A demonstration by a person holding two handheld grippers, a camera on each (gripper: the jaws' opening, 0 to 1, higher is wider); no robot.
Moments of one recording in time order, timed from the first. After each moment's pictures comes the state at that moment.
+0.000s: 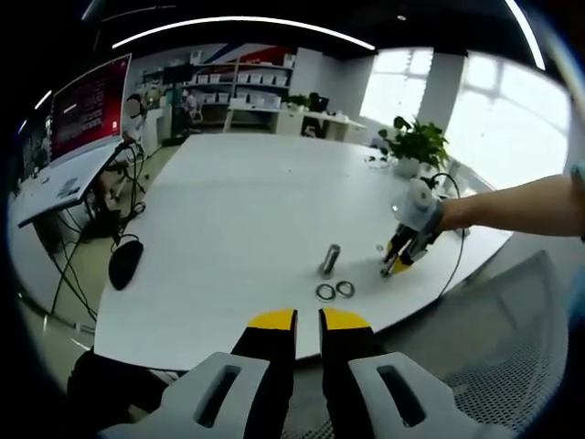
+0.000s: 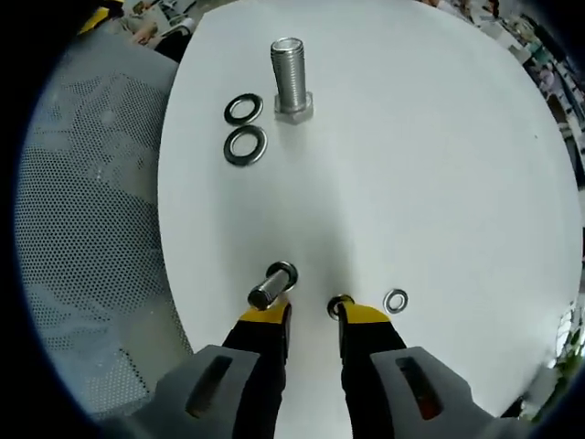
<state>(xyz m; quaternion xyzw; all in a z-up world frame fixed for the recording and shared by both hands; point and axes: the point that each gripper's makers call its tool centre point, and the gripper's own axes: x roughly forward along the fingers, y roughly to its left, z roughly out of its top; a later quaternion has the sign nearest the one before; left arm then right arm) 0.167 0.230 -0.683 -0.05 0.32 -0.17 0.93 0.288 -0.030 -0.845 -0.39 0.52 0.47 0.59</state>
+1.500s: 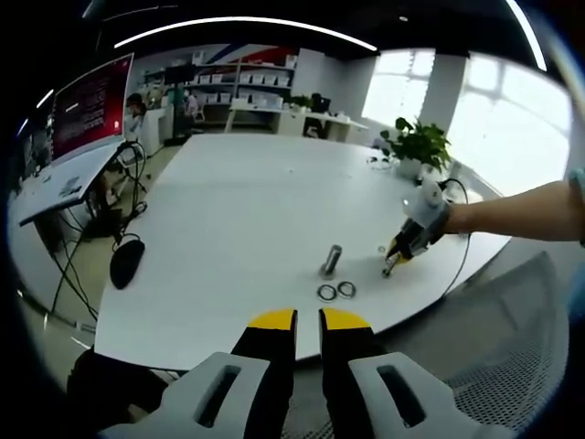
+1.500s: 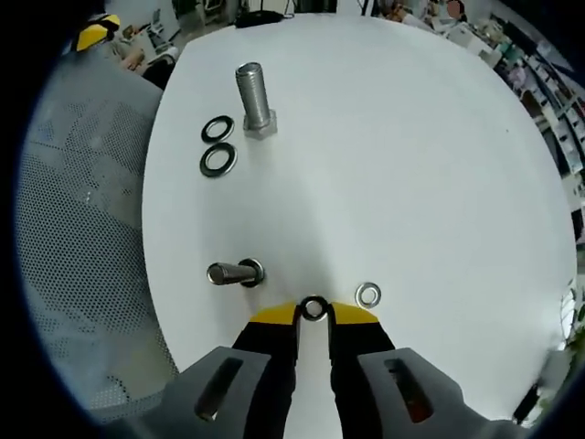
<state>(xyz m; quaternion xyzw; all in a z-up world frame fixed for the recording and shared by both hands) 0.167 0.231 -0.684 -0.05 0.33 -0.16 0.93 0.307 -0.038 -0.841 -0.38 0.47 0.46 0.65</state>
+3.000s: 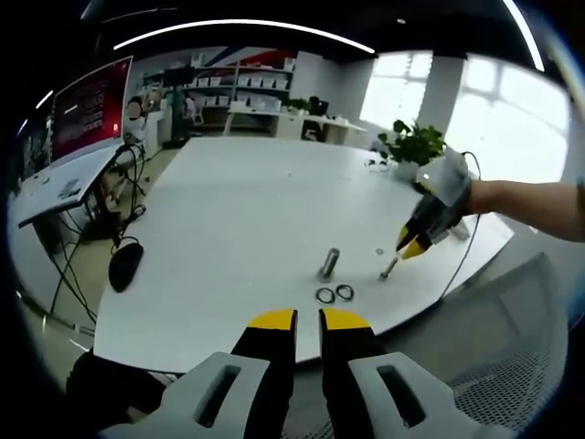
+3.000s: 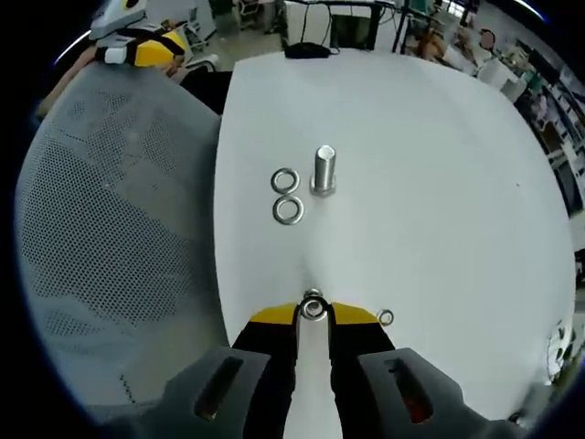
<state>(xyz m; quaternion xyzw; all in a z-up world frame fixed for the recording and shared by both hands) 0.168 0.230 -0.680 -0.05 0.32 -0.17 0.93 0.270 -0.001 -0.775 -0.38 0.45 0.53 0.62</state>
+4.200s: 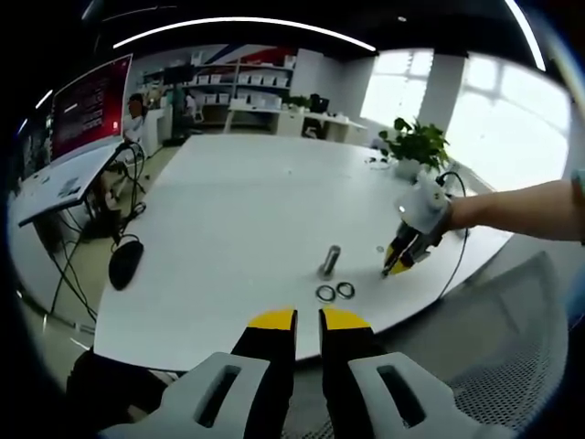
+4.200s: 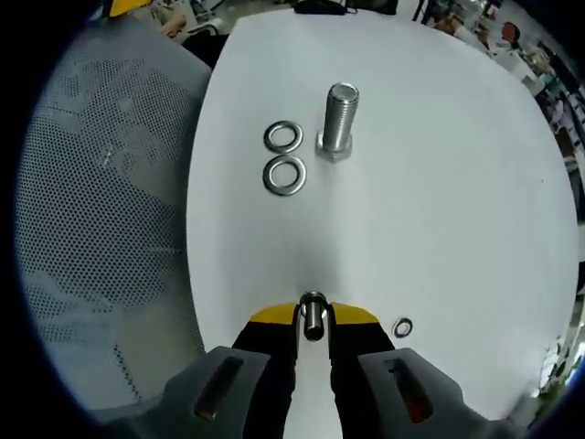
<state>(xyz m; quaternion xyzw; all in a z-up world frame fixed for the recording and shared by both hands) 0.167 0.230 -0.682 -0.05 0.32 -0.16 0.93 0.271 -0.004 -0.830 -0.43 0.47 0.52 0.57</state>
